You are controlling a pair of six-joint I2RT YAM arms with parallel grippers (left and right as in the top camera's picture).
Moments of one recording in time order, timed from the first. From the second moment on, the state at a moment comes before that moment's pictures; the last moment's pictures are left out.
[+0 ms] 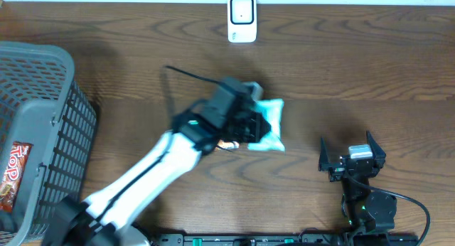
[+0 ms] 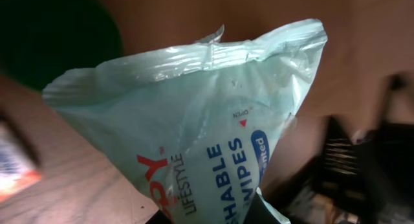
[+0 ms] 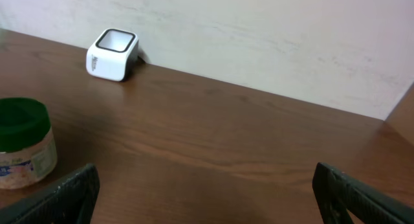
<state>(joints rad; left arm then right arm) -0.70 1.51 1.07 -0.43 0.43 -0.65 0.07 0.01 0.01 -0.07 0.00 -0.19</state>
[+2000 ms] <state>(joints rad) -0.95 1.91 1.21 -0.51 0.08 -0.70 0.07 0.01 0.01 -0.07 0.00 -0.19</state>
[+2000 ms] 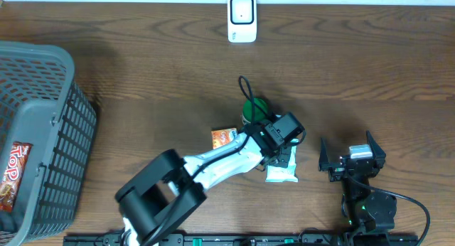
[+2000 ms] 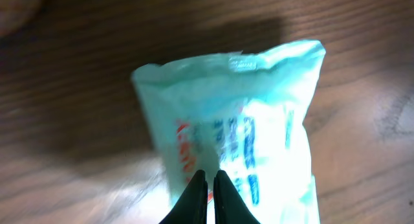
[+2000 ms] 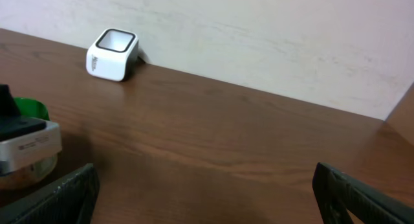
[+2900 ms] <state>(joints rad) -0.97 1.89 1.20 -0.53 0.27 -0.70 0.07 0.01 0.01 -0.07 0.00 -0.19</state>
